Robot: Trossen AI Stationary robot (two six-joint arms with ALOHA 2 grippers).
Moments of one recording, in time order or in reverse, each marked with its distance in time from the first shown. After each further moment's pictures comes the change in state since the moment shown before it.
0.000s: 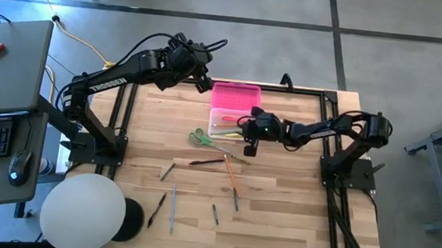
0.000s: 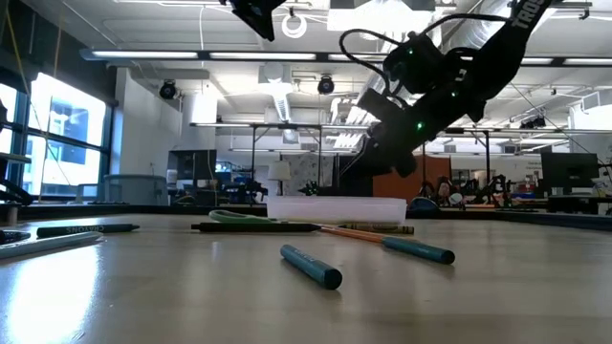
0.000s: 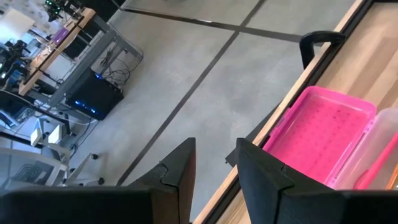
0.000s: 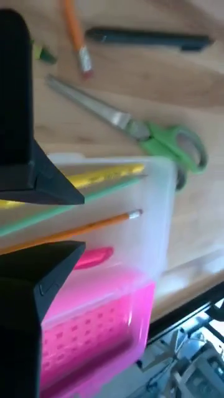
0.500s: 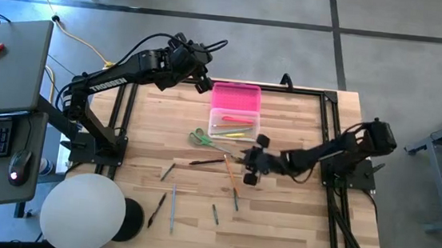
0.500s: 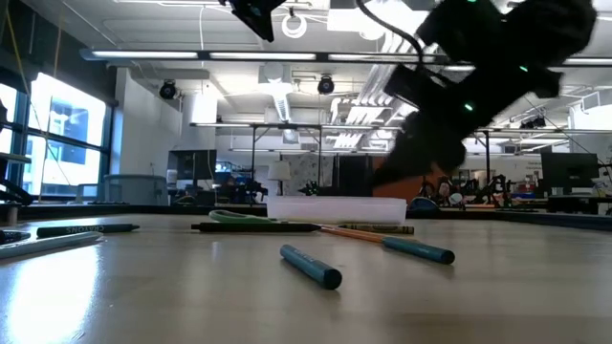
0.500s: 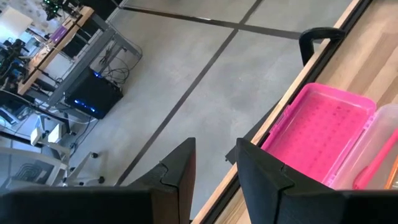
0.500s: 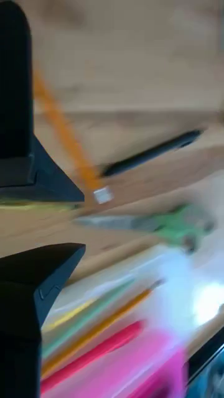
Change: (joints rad) left arm 0.000 0.000 0.000 -0.011 0.003 -0.001; right arm 0.400 -0.036 -0.047 -0.124 0.410 0.420
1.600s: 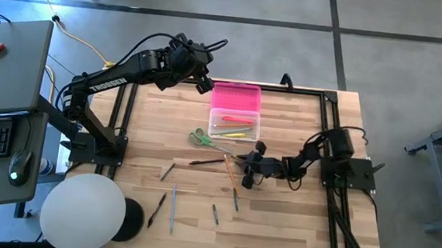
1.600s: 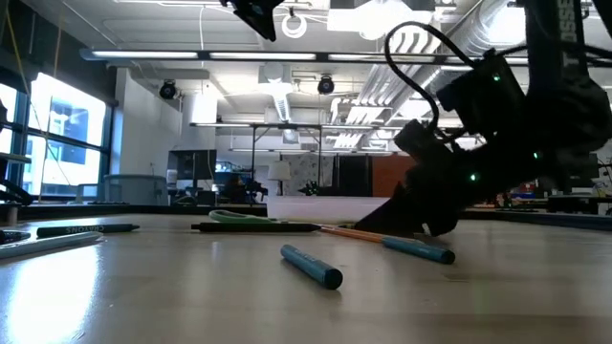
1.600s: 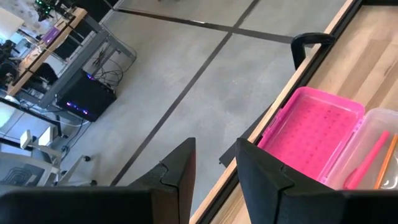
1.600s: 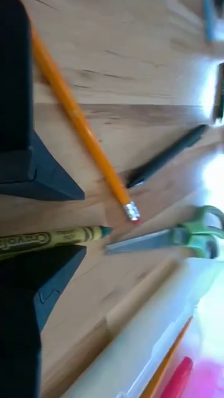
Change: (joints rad) left arm 0.000 0.000 0.000 0.011 0.028 -0.003; right arm -0.040 0.494 -0.153 0.767 -0.053 0.079
